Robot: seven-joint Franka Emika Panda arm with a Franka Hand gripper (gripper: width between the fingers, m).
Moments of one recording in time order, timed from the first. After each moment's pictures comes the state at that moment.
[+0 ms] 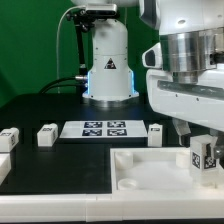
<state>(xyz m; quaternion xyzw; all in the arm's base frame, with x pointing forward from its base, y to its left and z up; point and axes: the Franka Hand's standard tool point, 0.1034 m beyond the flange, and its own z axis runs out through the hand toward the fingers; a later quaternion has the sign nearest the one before) 0.629 0.111 0.082 -0.84 0.54 0.00 0.07</state>
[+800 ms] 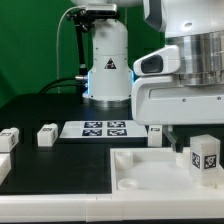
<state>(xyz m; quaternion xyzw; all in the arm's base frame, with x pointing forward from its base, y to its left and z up) 0.625 0.119 0.078 -0.99 0.12 -0.03 0.06</state>
